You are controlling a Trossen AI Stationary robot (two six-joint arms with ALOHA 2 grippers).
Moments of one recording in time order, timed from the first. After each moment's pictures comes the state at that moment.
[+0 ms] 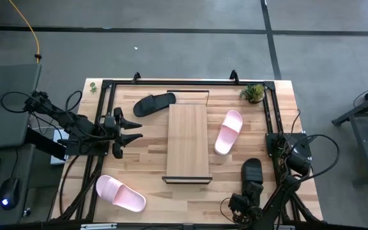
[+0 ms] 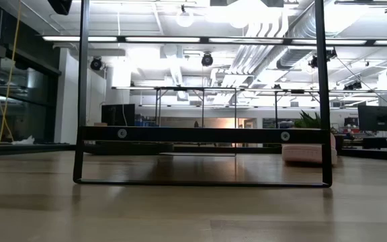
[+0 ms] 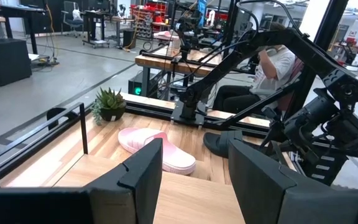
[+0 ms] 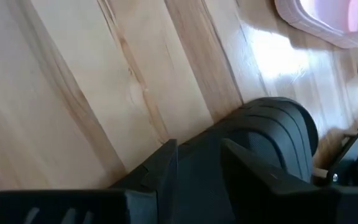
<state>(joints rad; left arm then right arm) -0.41 0.61 0.60 -0.08 -0.66 -0.19 1.01 2.20 1.75 -1.57 0.34 1.47</state>
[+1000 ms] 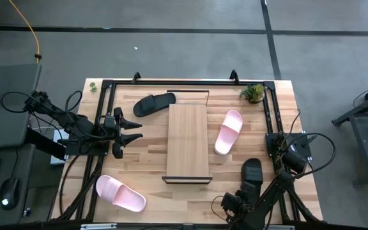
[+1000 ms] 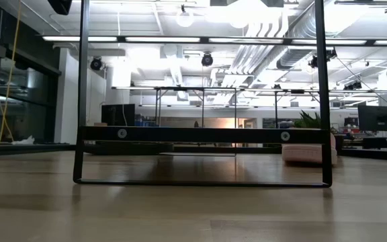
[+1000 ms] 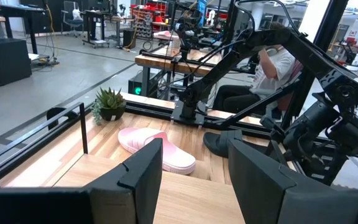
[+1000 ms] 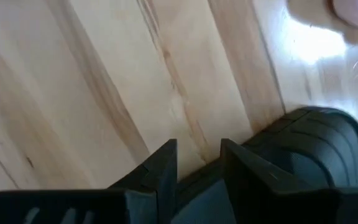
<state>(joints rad) -0.41 0.61 0.60 -0.08 -0.66 -0.19 0.93 2.20 1.75 -1.44 0.26 1.37</state>
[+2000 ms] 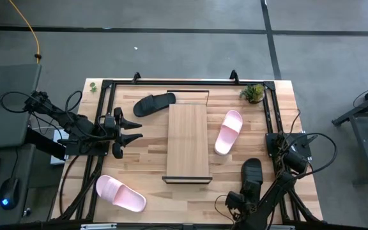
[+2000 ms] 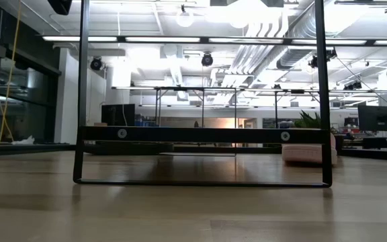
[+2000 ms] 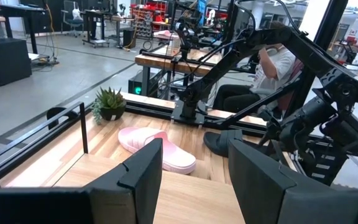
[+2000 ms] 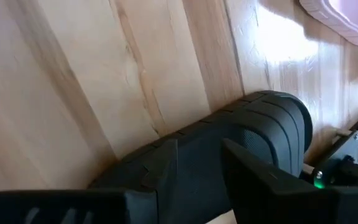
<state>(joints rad) -0.41 0.61 0.60 -0.08 -0.66 -0.19 0.95 2.20 1.73 -1.57 0.22 1.31</state>
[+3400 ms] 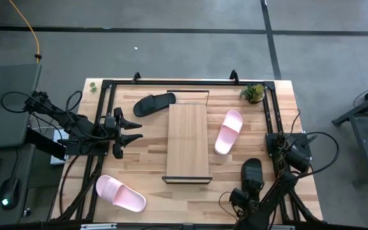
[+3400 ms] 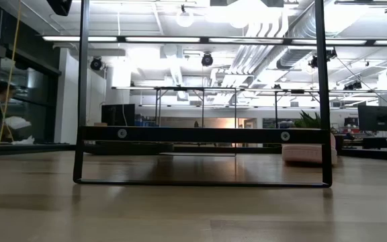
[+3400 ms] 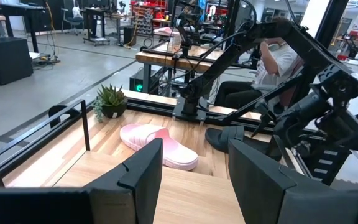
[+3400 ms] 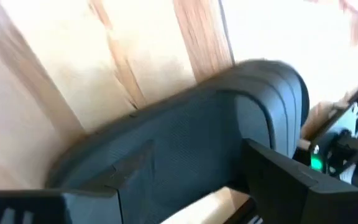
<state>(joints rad) -0.41 0.61 0.60 -0.10 -0.66 -0.19 0.96 2.17 1.67 -1.57 0.18 1.36</state>
